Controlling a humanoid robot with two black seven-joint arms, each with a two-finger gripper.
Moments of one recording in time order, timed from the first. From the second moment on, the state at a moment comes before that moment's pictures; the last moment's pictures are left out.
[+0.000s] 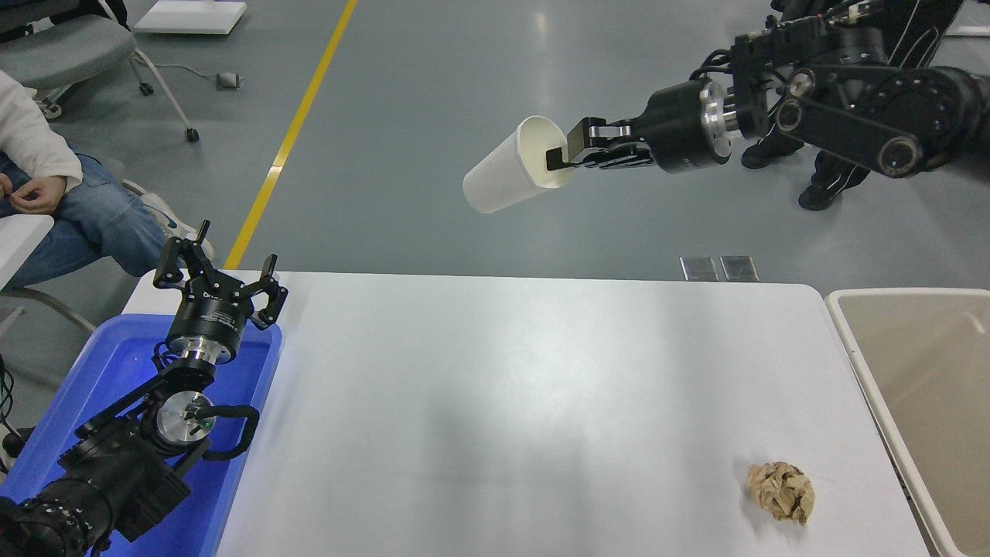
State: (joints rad) left arm -0.59 0.29 -0.81 -0.47 -0.06 -0.50 -0.60; right arm 1.70 -0.38 -0.49 0.71 -0.65 0.47 0.55
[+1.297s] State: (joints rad) left arm -0.59 0.29 -0.81 -0.47 -0.06 -0.50 -0.60; right arm 0.78 -0.59 -0.29 -0.24 -0.38 0.23 0.21
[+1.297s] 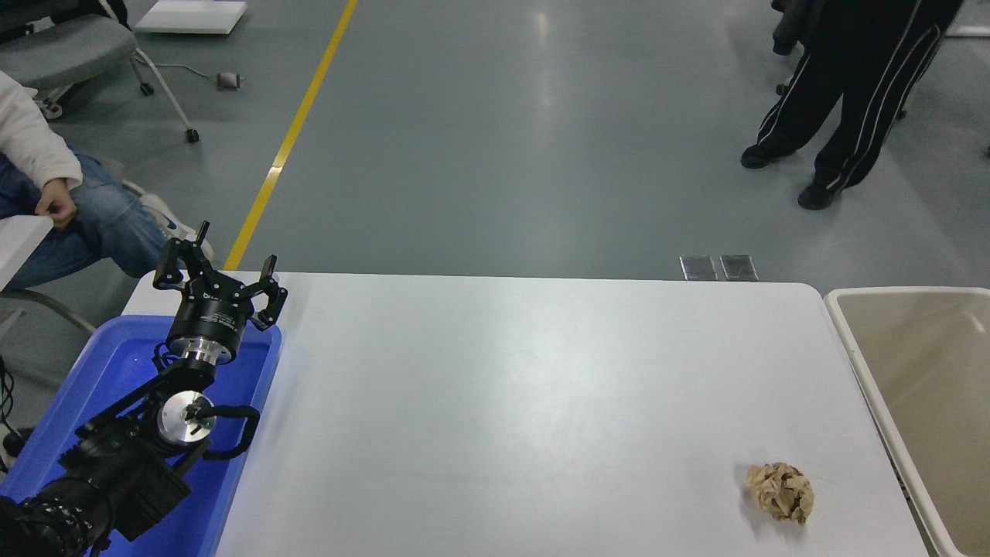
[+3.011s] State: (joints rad) left arm -0.59 0.29 -0.81 -0.47 -0.06 -0.50 -0.60; right arm 0.74 -0.43 -0.19 -0.22 -0.34 0.03 0.12
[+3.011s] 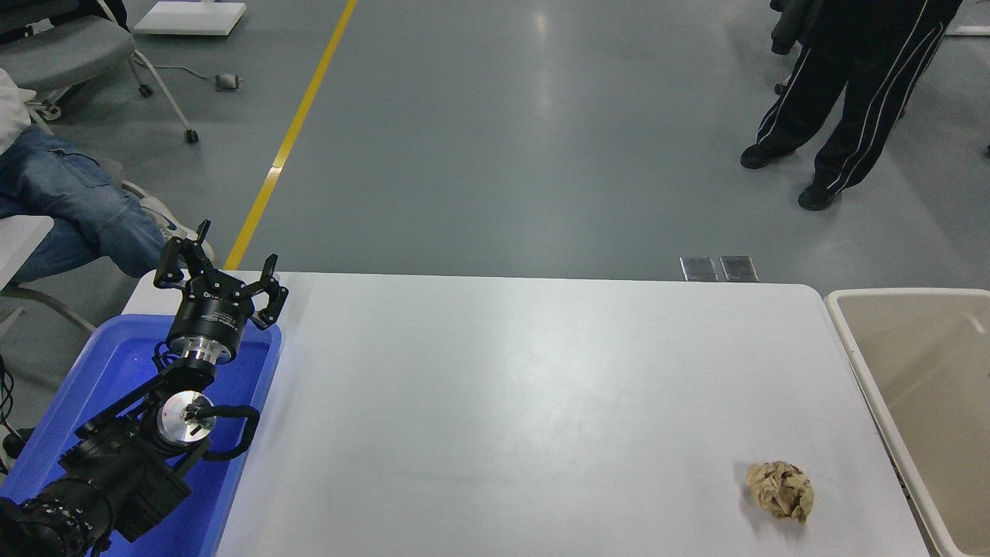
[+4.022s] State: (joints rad) left arm -0.59 0.29 -0.81 -0.47 -0.06 -0.50 -0.60; right arm 1.29 -0.61 0.35 0.32 -0.16 0.04 0.13
